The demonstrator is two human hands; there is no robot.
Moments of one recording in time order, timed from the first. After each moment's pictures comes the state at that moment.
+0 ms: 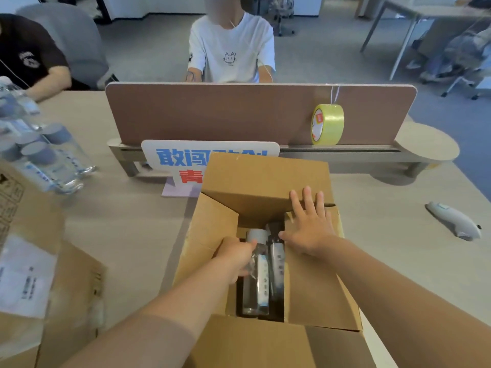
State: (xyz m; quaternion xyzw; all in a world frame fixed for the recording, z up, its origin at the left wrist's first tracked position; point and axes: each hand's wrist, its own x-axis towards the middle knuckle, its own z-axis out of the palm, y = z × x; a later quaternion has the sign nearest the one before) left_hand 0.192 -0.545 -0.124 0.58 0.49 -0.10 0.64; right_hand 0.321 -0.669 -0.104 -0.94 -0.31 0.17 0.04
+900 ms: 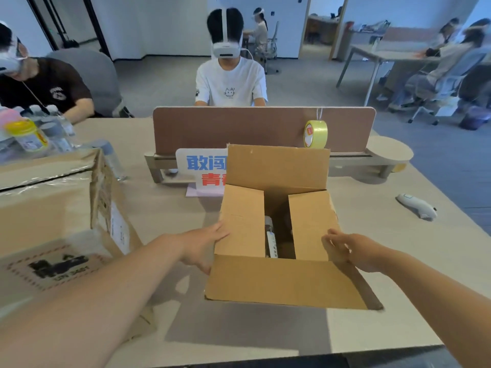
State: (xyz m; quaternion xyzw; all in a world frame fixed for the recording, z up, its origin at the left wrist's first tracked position) left_hand 0.034 -0.457 -0.047 0.94 0.04 -0.29 0.17; right_hand 0.211 -0.791 -0.045 -0.88 -0.20 0.35 0.26
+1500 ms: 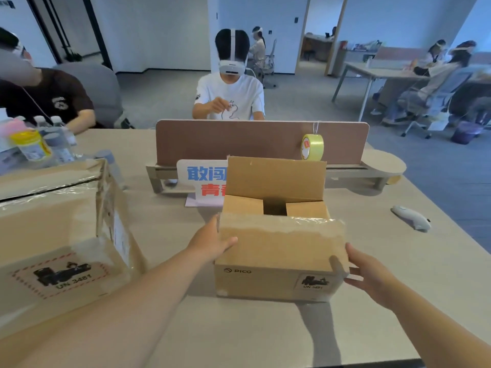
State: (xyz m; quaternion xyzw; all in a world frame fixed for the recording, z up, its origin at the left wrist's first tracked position) left_hand 0.056 -0.490 -0.054 0.88 0.29 0.03 0.39; right_hand 0.193 -0.819 -0.066 -0.75 0.02 0.32 0.58
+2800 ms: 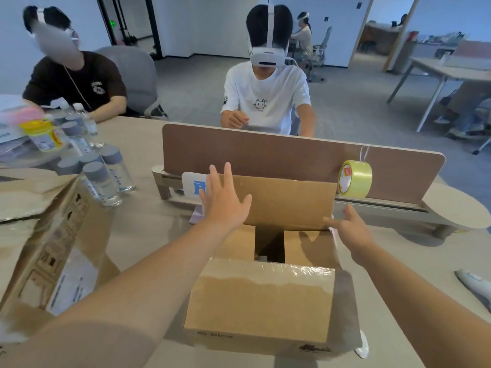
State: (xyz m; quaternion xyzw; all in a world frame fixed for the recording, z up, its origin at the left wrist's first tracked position) left_hand 0.229 -0.429 -0.009 0.88 0.41 0.15 0.20; right_hand 0.378 -0.640 -0.024 -0.82 -0.09 0.23 0.52
